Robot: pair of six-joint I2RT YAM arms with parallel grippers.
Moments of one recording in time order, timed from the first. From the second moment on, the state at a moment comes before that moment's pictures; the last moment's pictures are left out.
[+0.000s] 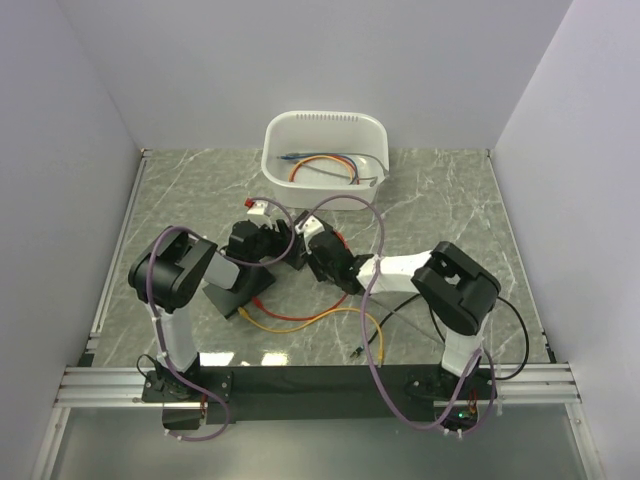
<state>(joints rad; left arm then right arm) -0.43 1.90 0.62 0.96 0.18 -0.43 0.88 1.81 0.90 0.23 0.22 0.10</state>
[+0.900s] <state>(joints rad) -0.50 1.96 0.66 1.02 -0.03 -0.38 0.81 1.92 1.16 -0.03 0.19 -0.04</state>
